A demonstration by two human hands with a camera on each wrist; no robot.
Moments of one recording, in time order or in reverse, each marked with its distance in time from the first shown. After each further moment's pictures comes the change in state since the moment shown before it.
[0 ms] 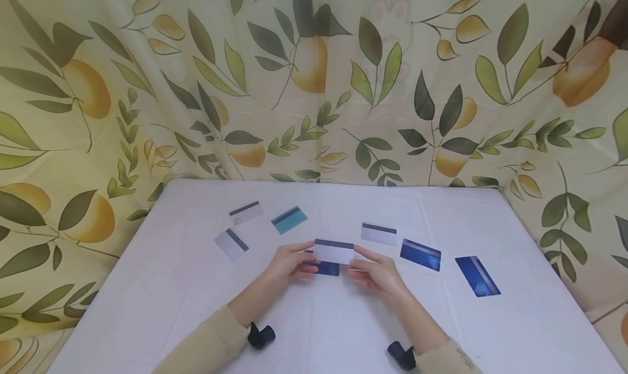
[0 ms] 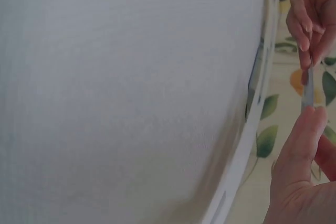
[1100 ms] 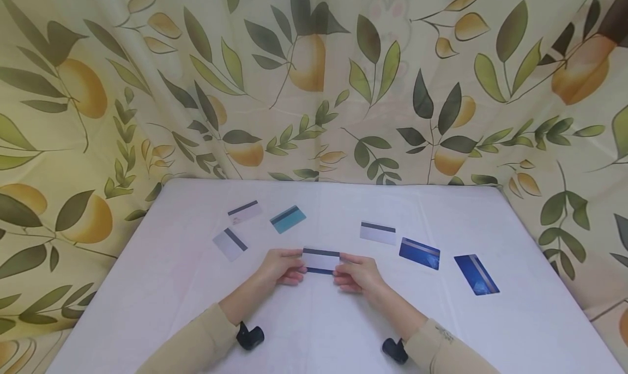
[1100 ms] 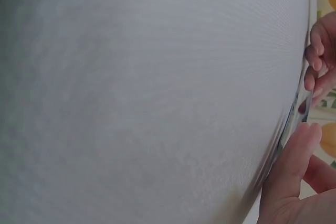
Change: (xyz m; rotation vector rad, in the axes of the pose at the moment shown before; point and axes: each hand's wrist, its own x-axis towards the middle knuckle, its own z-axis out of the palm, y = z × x) left_hand 0.002 -0.008 -0.022 0.129 0.029 -0.064; right_hand 0.016 0.016 0.026 -0.130 0.030 0.041
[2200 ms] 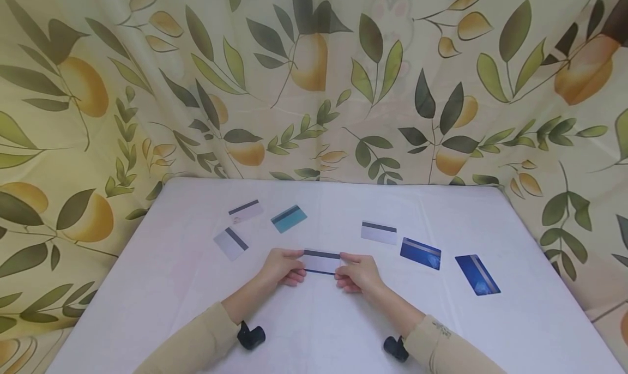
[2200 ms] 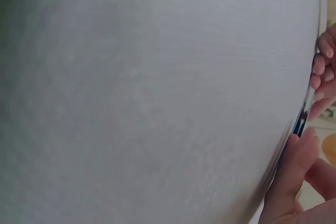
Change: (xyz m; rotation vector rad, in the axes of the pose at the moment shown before) left_hand 0.000 -0.003 0.002 0.111 0.042 0.066; right_hand 0.006 0.002 0.003 -0.133 0.033 -0.041
